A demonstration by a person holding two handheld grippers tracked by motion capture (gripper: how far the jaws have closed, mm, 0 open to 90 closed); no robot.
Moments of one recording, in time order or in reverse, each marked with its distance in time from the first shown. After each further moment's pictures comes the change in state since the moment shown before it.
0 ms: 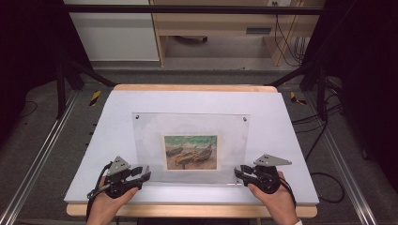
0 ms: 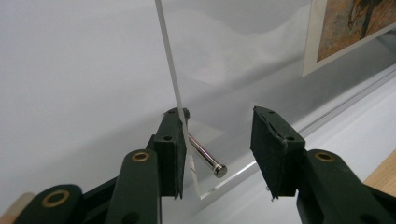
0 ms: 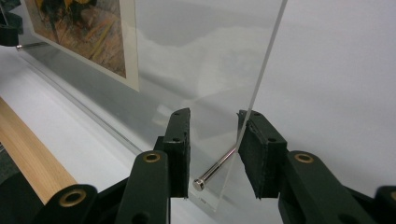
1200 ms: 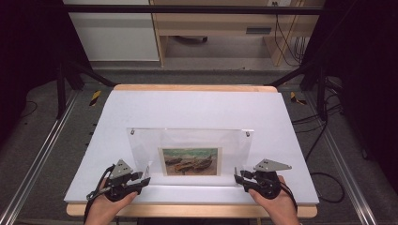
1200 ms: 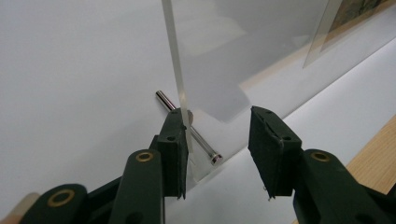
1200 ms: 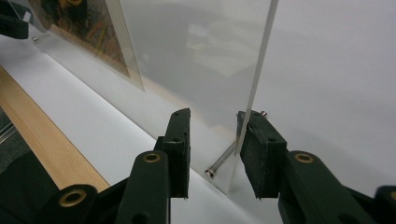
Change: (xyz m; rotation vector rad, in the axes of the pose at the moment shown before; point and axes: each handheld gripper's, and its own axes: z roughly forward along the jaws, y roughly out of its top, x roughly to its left) left arm -0.002 -0.006 -0.001 0.074 -0.020 0.070; right arm 0.004 -0.011 -0.004 0.025 0.028 -0.021
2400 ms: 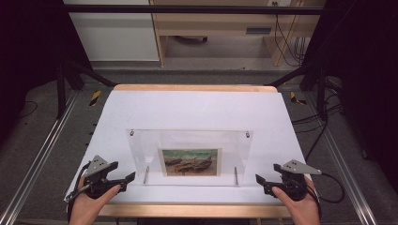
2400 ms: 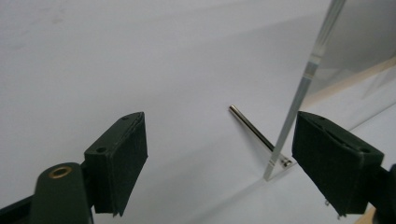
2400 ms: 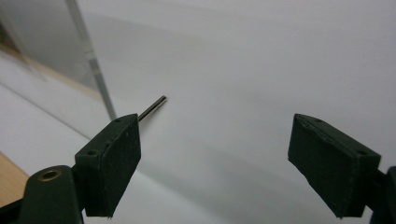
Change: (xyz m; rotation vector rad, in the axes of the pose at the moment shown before) left arm 0.040 -0.009 -0.031 -0.120 0.127 -0.082; right arm -0.048 -0.020 -0.041 -0.071 -0.188 0.034
